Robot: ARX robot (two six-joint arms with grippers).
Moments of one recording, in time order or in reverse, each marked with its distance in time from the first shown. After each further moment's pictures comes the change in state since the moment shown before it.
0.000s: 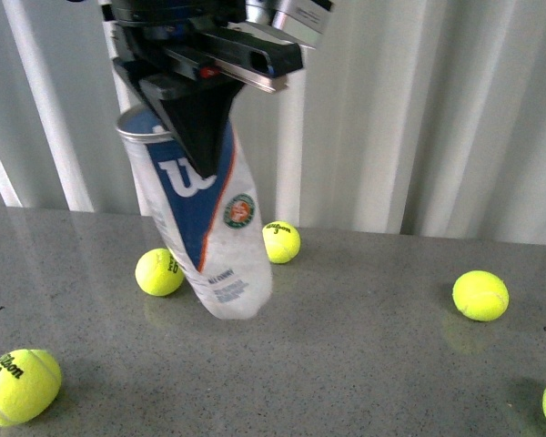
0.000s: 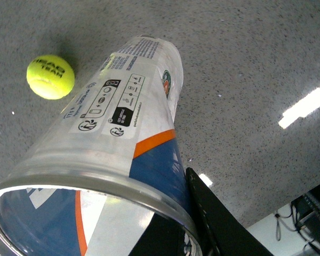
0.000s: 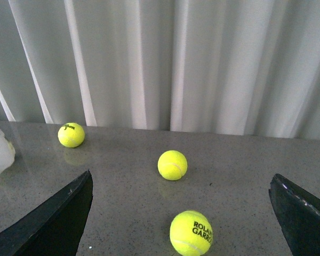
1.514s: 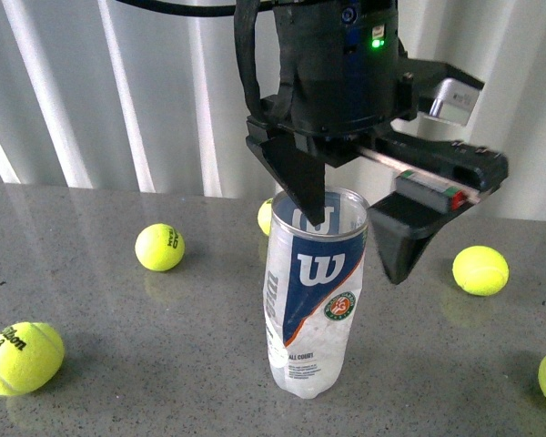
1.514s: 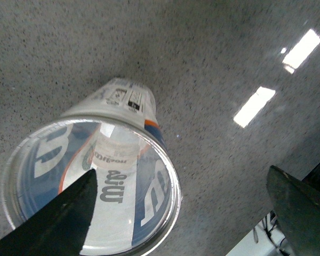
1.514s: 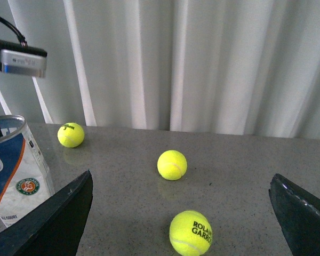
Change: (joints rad) left arm -0.150 0.155 0.011 0.121 0.155 -0.071; right arm 0.000 0.000 0.000 0.000 0.000 0.000
